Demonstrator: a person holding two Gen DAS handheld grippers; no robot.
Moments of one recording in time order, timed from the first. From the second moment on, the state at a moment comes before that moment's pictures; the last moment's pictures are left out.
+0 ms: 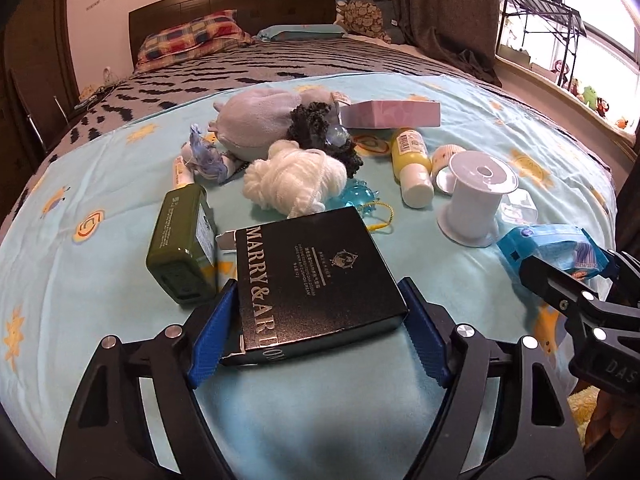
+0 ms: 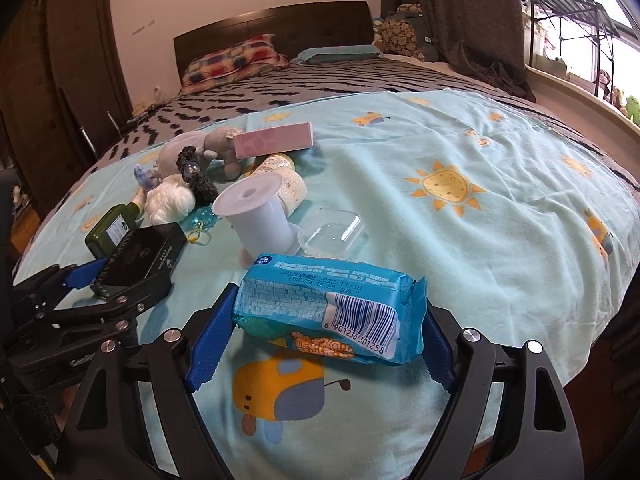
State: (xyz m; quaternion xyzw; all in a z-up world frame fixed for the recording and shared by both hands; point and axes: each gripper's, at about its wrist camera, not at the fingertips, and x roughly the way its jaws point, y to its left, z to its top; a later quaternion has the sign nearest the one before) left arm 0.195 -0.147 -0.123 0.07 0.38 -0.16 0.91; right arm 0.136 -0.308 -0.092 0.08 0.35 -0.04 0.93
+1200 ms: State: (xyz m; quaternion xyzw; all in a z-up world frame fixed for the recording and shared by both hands) left arm -0.018 -0.023 -0.148 0.03 0.40 -0.17 0.90; right arm -0.015 -0.210 -0.107 0.00 0.38 0.07 0.92
